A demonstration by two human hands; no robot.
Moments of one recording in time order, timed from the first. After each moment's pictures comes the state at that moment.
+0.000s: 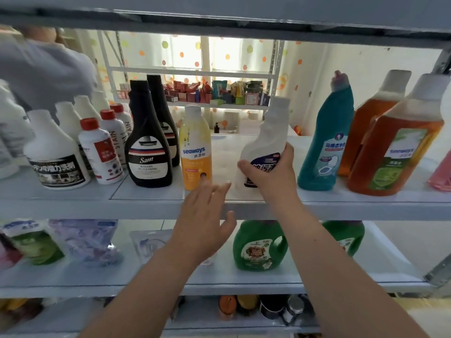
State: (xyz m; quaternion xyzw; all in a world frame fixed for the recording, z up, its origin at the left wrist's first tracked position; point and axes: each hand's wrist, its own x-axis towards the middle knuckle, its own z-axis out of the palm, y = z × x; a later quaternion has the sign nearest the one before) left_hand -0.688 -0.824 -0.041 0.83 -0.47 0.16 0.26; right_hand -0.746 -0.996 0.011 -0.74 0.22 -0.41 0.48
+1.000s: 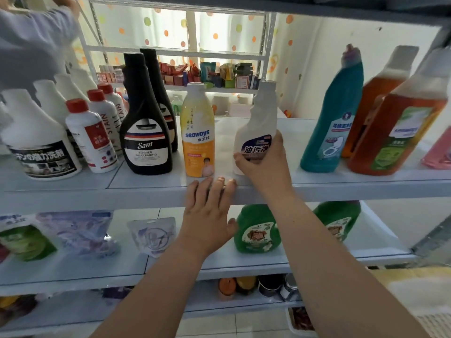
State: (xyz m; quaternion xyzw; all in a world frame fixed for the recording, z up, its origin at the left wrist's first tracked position) left_hand -0.666 -0.831 -0.095 0.81 -0.49 0.30 0.13; right_hand -0.718 -0.996 -0.020 -0.81 0.28 -0.40 0.33
